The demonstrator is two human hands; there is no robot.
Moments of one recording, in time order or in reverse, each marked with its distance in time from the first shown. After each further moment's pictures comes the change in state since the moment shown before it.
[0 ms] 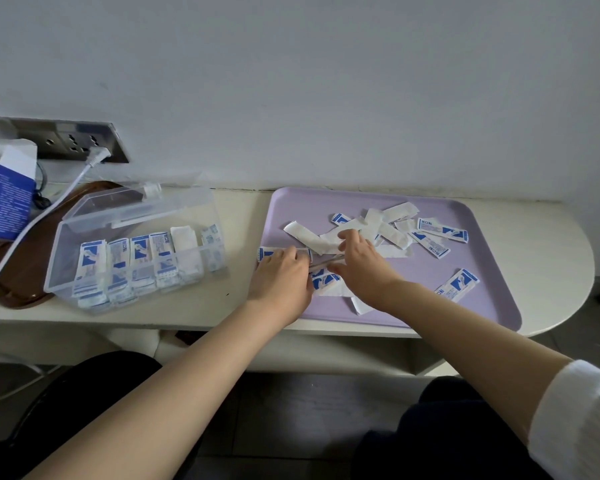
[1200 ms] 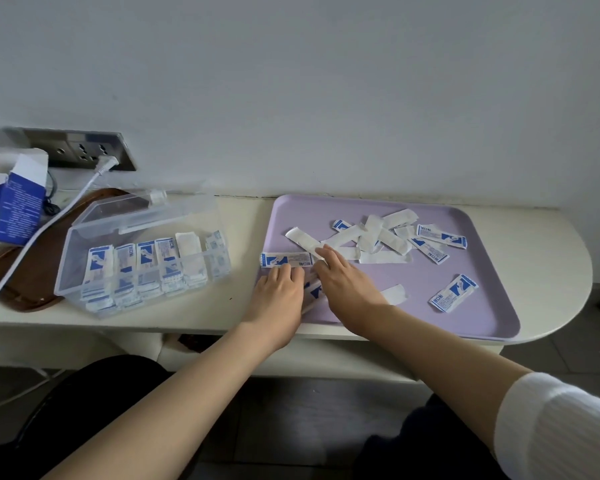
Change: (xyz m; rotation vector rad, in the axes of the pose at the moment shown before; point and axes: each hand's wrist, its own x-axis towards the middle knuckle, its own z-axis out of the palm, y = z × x) left_hand -0.022 -0.002 0.002 0.103 -0.083 0.025; right_hand -0.017 -0.012 0.017 -0.383 0.010 -0.295
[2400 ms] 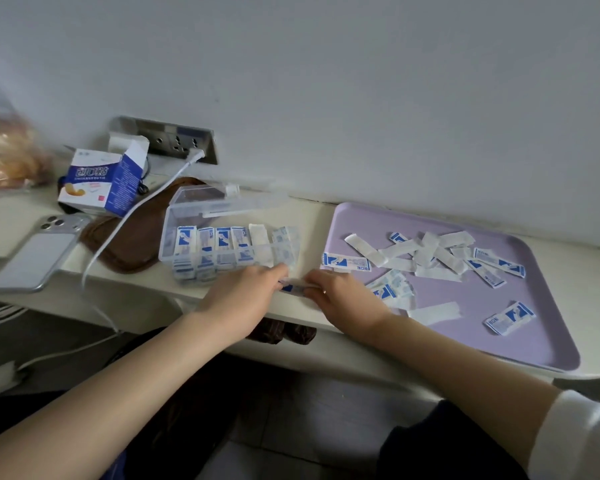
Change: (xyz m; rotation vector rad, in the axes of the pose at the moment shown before) left_hand -0.081 -0.102 -0.042 -0.118 0.112 -0.062; right_hand 0.014 -0.088 -0.006 0.402 0.015 -0.142
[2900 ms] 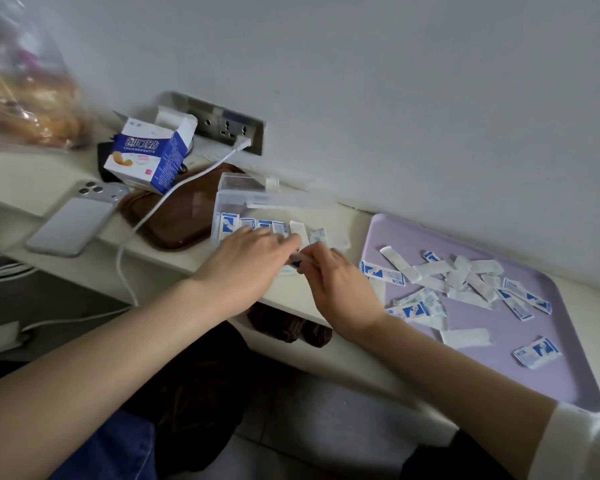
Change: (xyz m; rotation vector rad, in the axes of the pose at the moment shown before) left_hand -0.015 -0.056 -0.026 0.161 0.257 0.089; right_hand 0.034 -0.067 0.022 -0.093 0.265 -0.149
